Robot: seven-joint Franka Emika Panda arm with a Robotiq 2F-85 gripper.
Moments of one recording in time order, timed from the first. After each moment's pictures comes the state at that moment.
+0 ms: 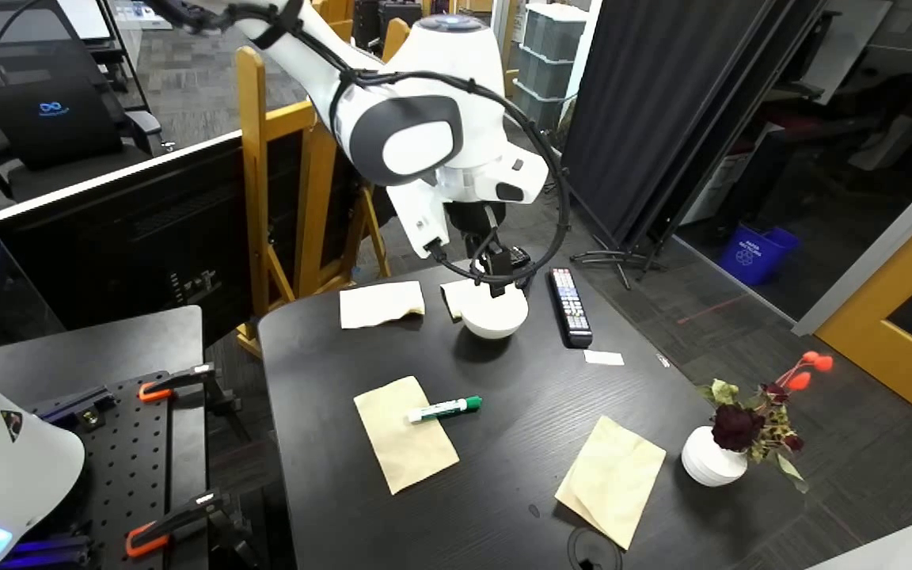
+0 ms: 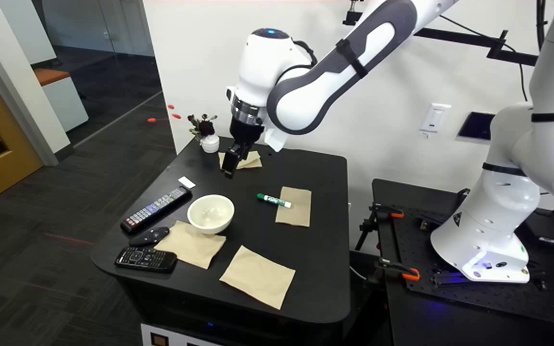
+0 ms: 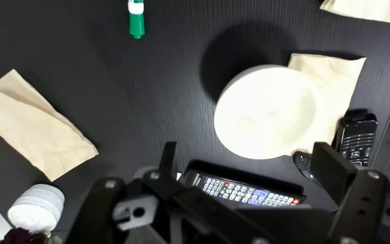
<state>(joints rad) 0.01 0.28 -0.02 -2.13 -0.03 2.67 0.10</state>
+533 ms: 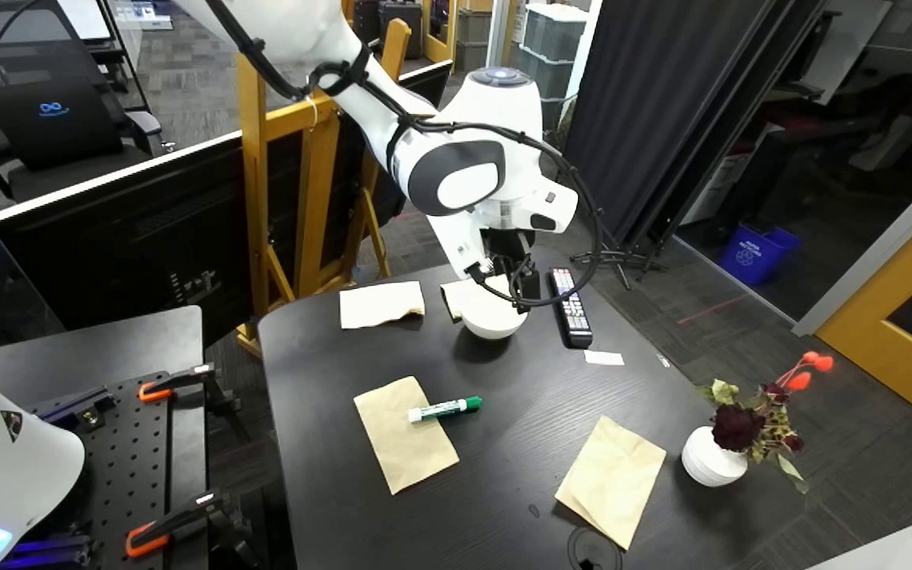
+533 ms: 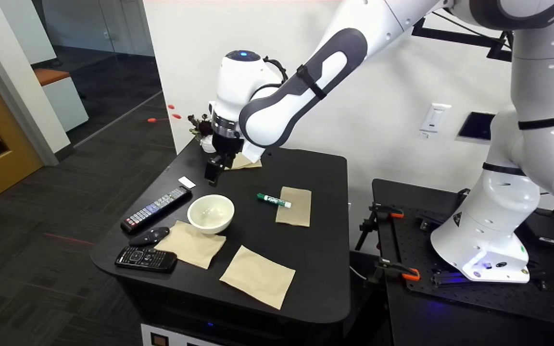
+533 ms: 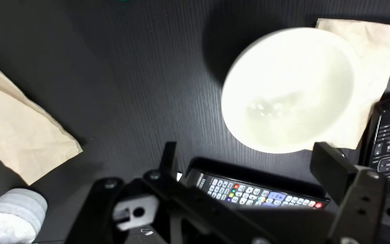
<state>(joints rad) 0.01 0.49 -0.03 -1.93 -0.03 2.67 0.11</state>
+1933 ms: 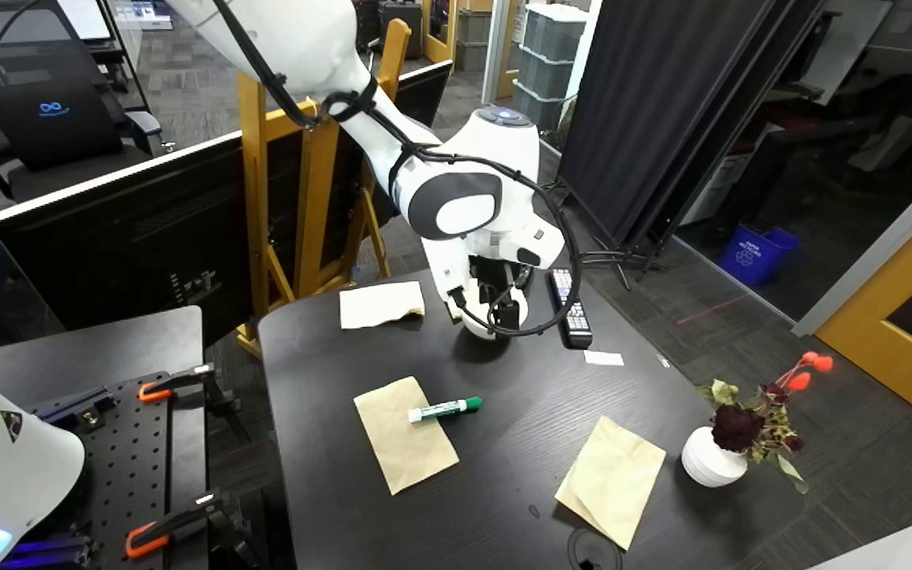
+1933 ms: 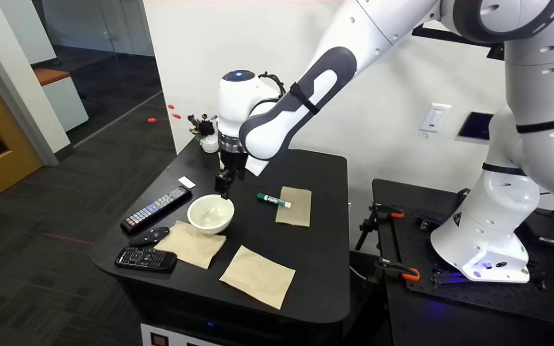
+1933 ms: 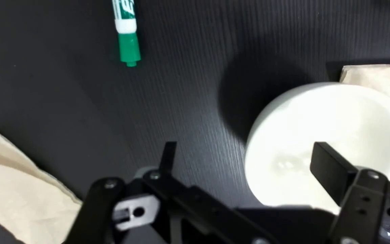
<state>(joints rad) 0.05 0.56 -0.08 -1.93 -0.01 2.60 0.18</state>
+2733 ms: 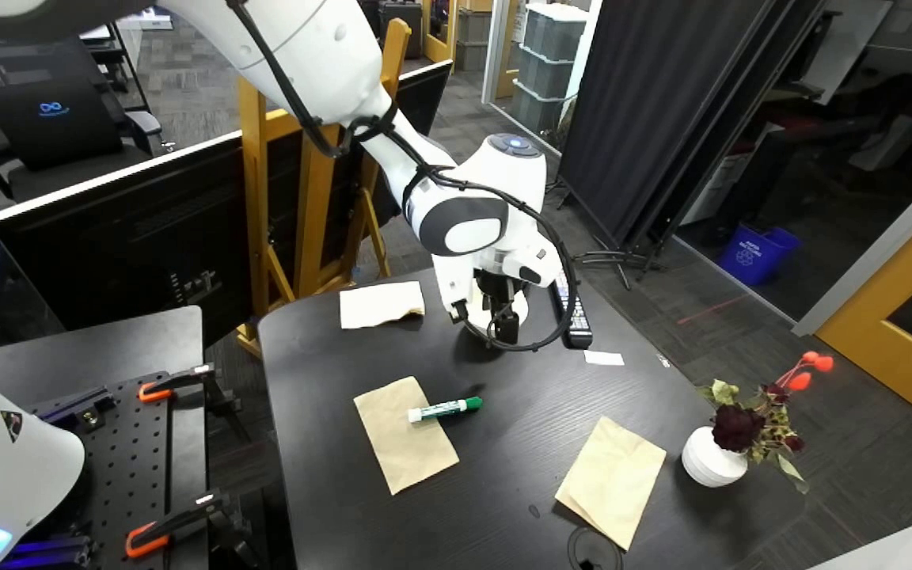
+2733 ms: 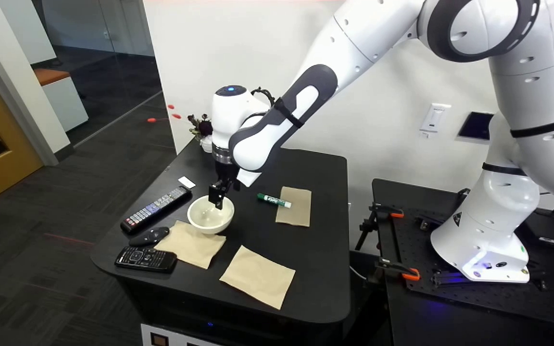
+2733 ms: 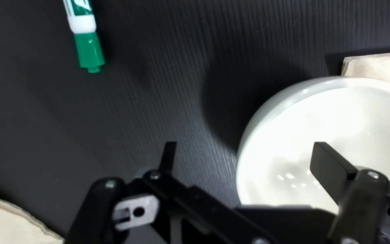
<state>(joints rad) 0.05 0.67 -0.07 -1.84 0.06 2.60 0.19</state>
